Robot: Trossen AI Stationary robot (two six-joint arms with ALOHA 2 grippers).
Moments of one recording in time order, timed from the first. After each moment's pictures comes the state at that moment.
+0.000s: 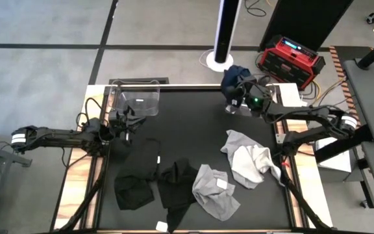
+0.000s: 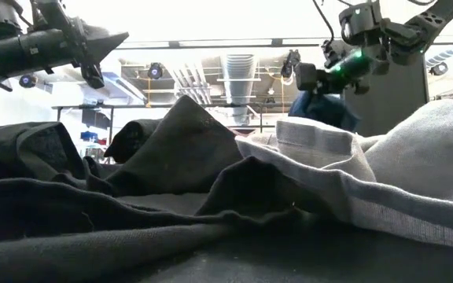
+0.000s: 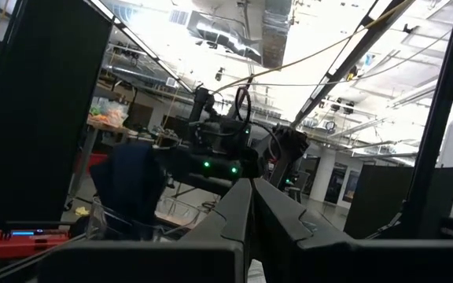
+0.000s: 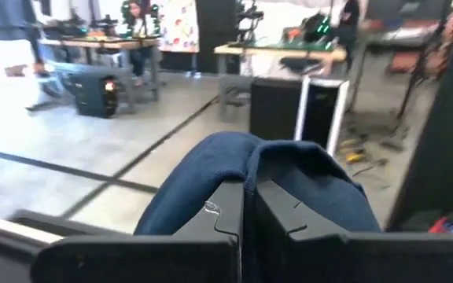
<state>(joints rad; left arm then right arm) 0.18 0.67 0.02 1.03 -0.04 -0.30 -0.55 1.27 0.55 0.64 0.69 0.07</state>
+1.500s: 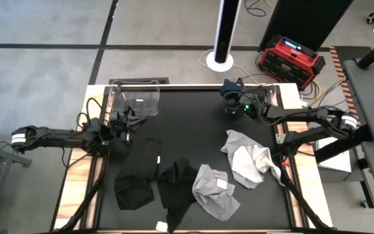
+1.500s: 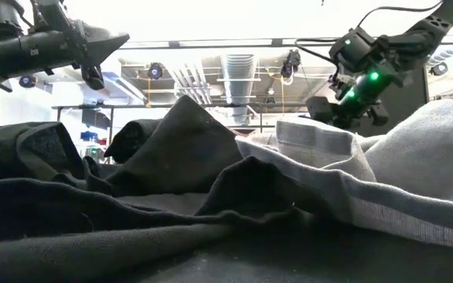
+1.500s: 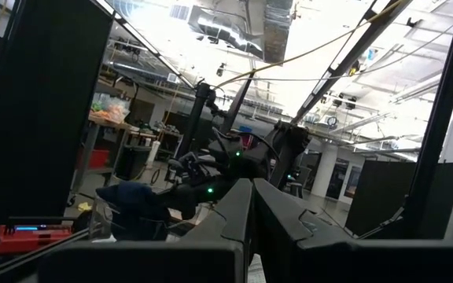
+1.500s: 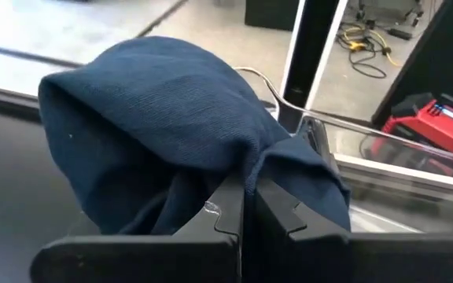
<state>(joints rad) 0.18 0.67 0.02 1.01 -0.04 -0.30 -0.51 1.27 0.52 0.14 0.66 0.41</state>
